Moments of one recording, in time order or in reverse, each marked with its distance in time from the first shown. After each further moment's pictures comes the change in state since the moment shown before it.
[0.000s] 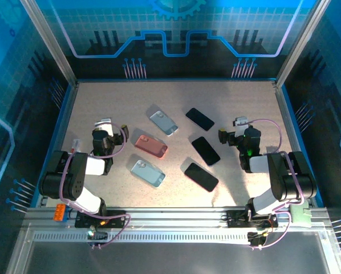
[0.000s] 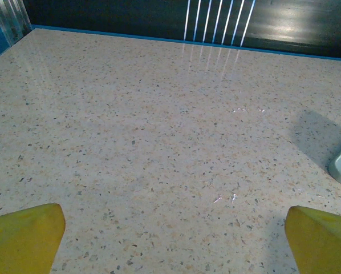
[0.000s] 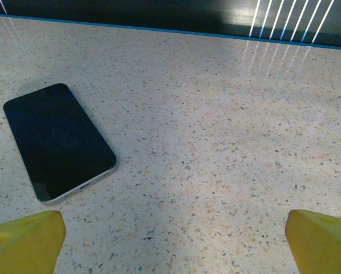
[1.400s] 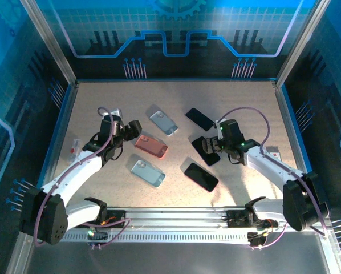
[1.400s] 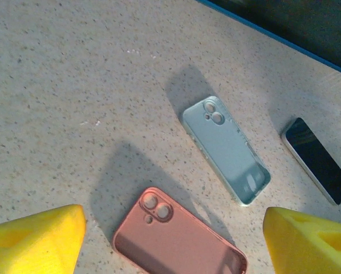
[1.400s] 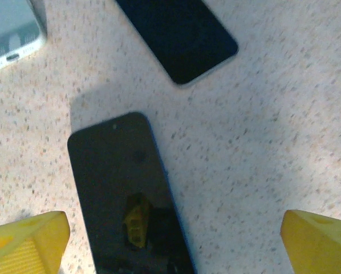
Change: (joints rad) left arm -0.251 -0.397 0.370 -1.060 0.050 -0.460; right arm 0.340 -0.247 0.343 -1.114 0.145 0.227
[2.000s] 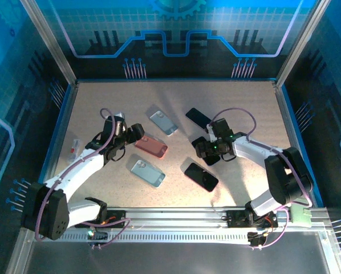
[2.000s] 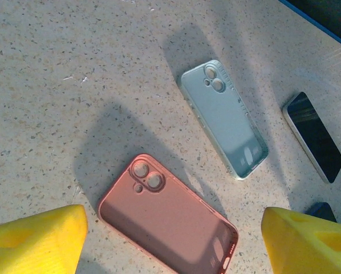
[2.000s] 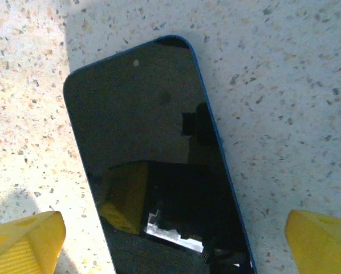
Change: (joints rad) left arm -0.011 0.046 0.003 -0.045 0.058 -0.070; right arm 0.014 0.258 0.090 -0.059 -0.132 0.032
